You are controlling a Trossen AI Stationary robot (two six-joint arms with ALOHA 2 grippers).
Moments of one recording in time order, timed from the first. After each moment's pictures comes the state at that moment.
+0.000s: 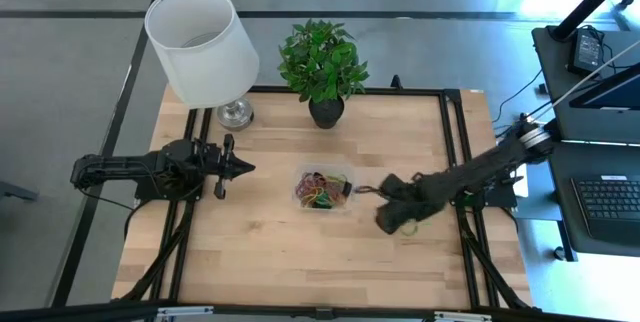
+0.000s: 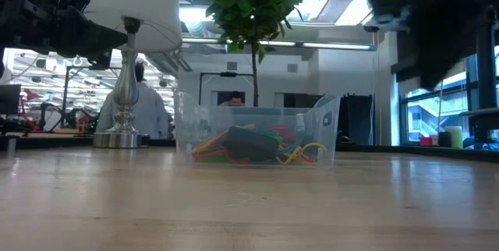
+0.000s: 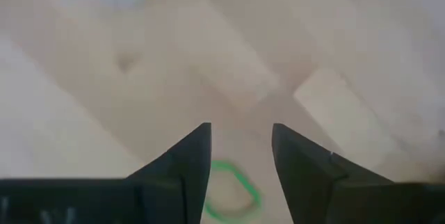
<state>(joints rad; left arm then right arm) 0.09 0.07 0.01 0.03 0.09 -0.06 0.43 1.56 1.14 -1.10 0.25 1.20</state>
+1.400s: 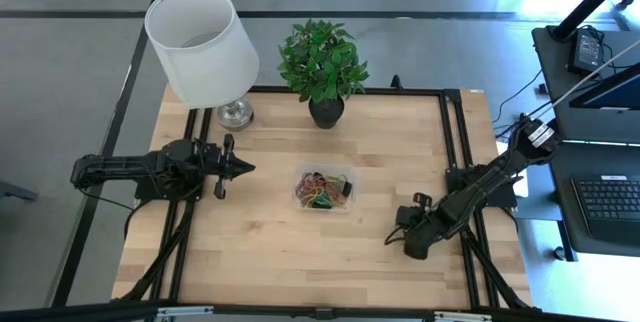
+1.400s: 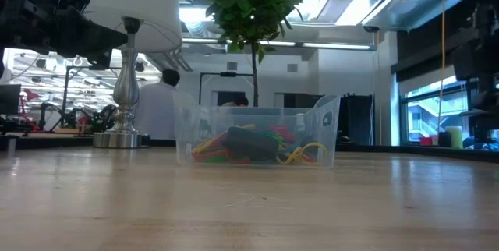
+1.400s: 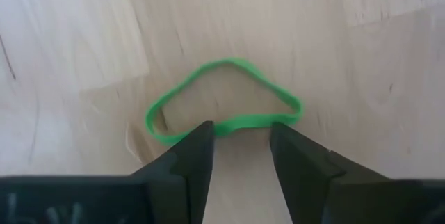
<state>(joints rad) 0.09 0.07 0.01 0.03 0.09 -0.06 0.69 1.46 0.61 -0.50 0.21 0.94</state>
